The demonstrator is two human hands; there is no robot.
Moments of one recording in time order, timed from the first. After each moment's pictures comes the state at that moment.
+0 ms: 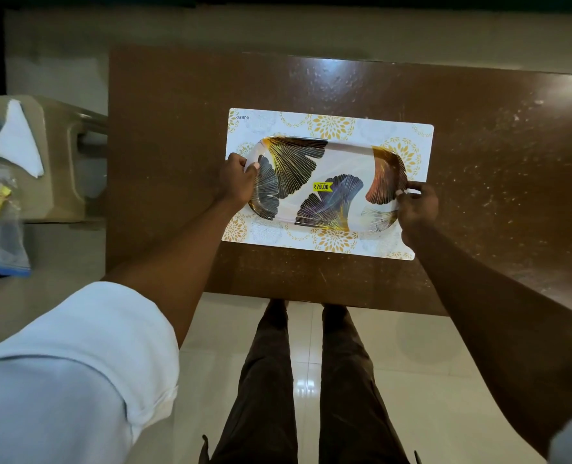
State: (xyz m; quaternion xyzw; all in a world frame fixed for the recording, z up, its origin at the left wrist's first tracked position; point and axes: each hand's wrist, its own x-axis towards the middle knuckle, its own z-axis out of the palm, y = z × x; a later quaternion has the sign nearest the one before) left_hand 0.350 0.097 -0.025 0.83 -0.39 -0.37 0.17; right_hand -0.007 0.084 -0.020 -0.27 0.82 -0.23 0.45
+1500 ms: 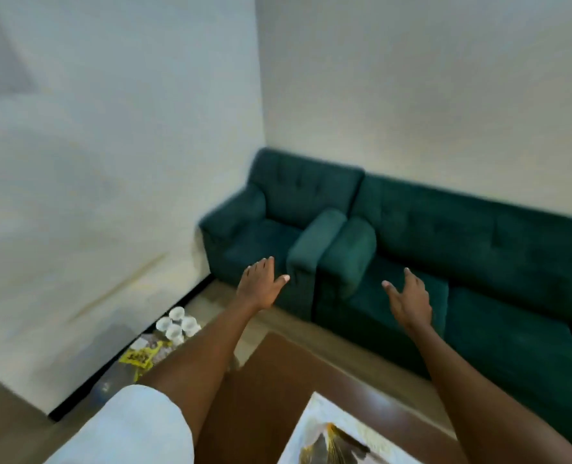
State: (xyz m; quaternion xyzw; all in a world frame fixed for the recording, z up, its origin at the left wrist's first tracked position) left_hand 0.515 0.062 0.471 0.86 -0.48 -0.07 0.19; right_hand 0.219 -0.107 0.457 -0.73 0.57 -0.25 0.27
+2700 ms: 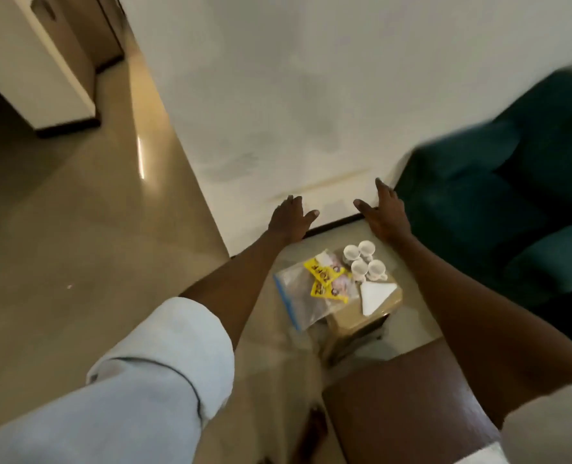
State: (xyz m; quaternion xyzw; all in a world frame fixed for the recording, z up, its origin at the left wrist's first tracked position) left_hand 0.939 0.414 0.377 0.95 -0.14 -0.13 0.24; right_hand 0.857 0.197 0.410 -0.92 0.20 -0.04 0.33
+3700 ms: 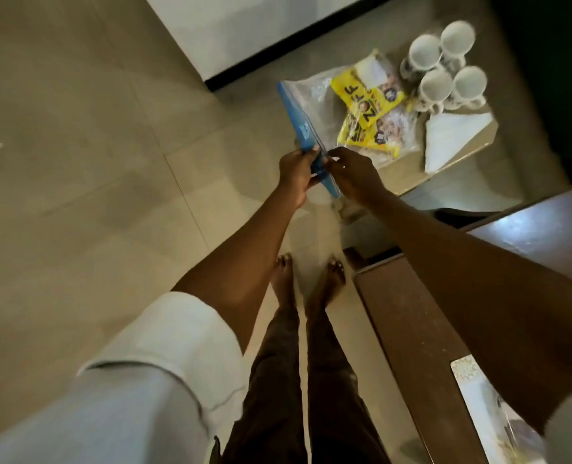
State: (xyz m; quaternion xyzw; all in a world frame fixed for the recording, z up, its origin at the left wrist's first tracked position) left_hand 0.875 0.441 0.010 0.58 0.30 -0.35 0.67; right_hand 0.828 0.315 0.030 -0.87 0.19 0.20 0.41
